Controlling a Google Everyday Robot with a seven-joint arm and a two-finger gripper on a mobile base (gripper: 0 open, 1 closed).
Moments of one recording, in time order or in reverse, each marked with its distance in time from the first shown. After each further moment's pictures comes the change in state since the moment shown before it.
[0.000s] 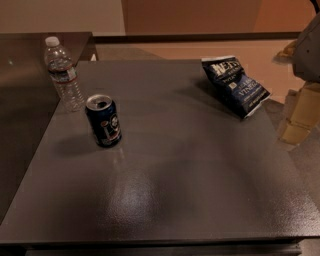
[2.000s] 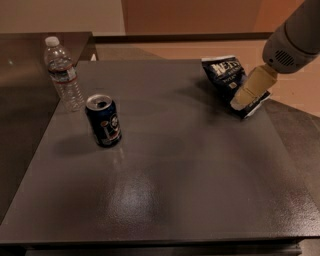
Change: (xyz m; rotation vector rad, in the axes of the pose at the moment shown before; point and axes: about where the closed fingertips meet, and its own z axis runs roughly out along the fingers) arm -0.005 -0.112 0.069 0.159 -0.104 0.396
